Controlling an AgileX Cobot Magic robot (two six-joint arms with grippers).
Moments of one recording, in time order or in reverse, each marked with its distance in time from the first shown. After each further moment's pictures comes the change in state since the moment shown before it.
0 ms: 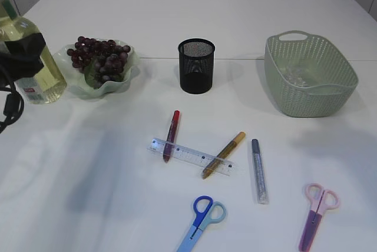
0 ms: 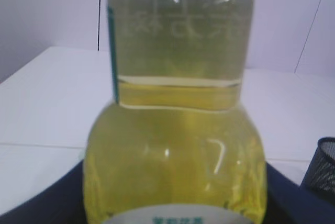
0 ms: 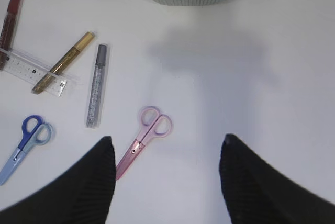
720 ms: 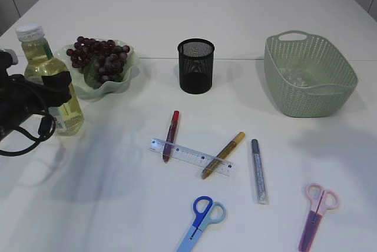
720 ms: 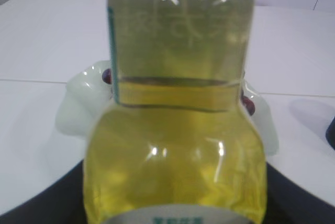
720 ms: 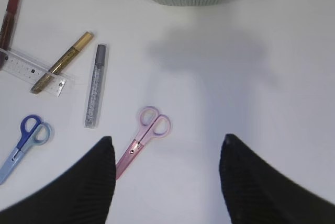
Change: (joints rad) left arm 0.000 0.293 -0.106 0.012 -0.005 0.016; right arm 0.000 0.000 0.000 0.000 0.000 -0.005
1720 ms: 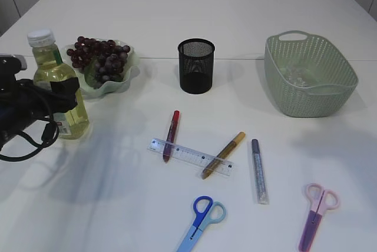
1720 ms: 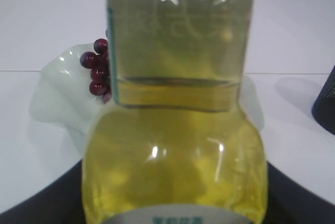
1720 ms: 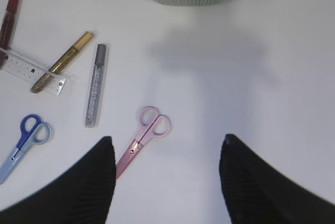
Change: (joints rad) left arm 0.000 0.027 -0.003 0.068 0.000 0.000; right arm 0.000 0.000 0.001 0.000 0.000 -0.004
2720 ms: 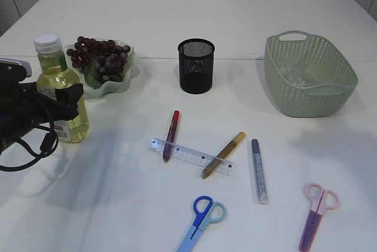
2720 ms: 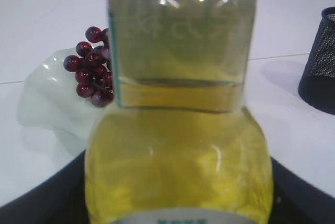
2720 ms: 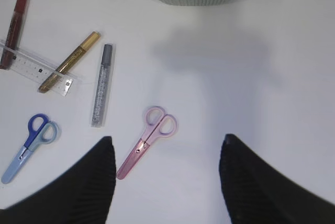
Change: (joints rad) left arm 0.000 0.000 0.037 0.030 -0.038 0.086; right arm 0.000 0.000 0.000 0.017 0.000 0.000
